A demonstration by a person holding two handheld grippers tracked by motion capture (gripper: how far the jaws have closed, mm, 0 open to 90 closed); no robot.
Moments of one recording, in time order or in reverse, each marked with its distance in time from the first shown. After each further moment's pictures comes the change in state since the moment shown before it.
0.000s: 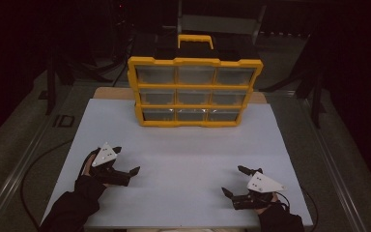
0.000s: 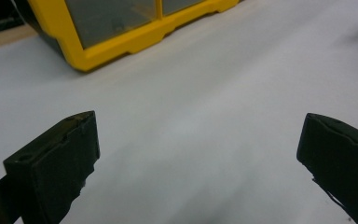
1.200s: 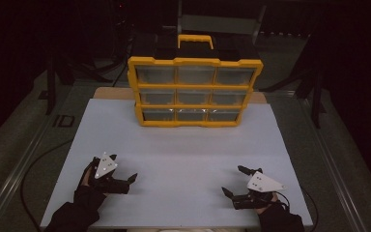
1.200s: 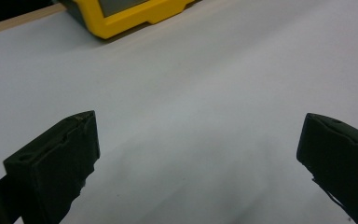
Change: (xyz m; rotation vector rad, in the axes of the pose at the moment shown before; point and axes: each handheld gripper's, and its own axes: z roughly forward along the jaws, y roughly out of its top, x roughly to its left) left arm -0.012 -0.023 0.001 0.040 0.118 0.015; right arm -0.001 -0.001 0.001 0.005 0.003 0.009
